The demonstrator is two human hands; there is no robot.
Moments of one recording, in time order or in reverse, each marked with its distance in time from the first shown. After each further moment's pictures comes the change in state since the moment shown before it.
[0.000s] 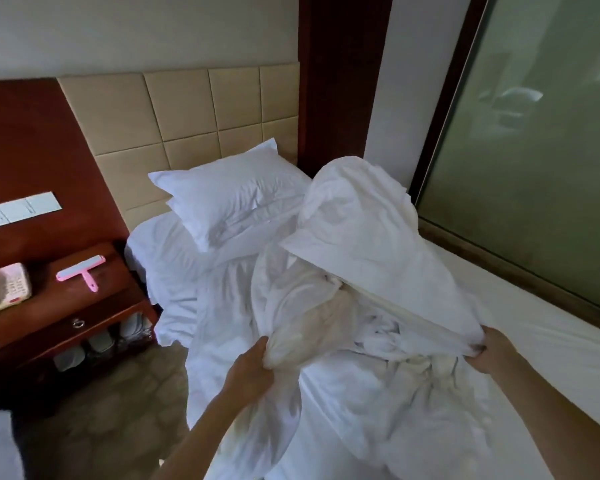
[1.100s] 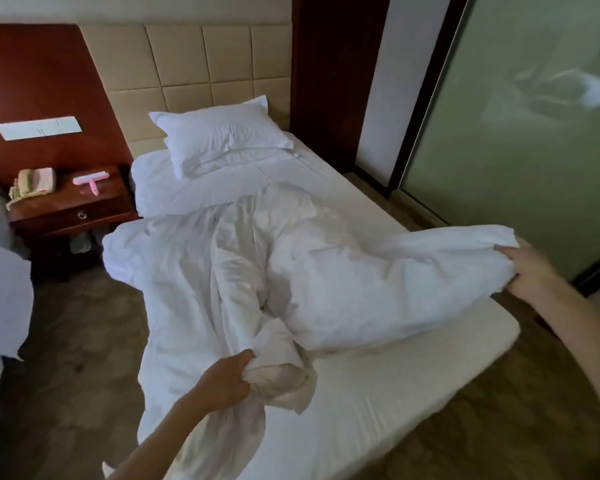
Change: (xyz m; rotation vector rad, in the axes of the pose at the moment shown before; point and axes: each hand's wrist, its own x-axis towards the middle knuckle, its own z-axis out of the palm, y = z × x) left_hand -0.301 0.241 0.403 0.199 -0.132 -0.121; right_hand 0.046 0.091 -0.516 0.343 -0.190 -0.341
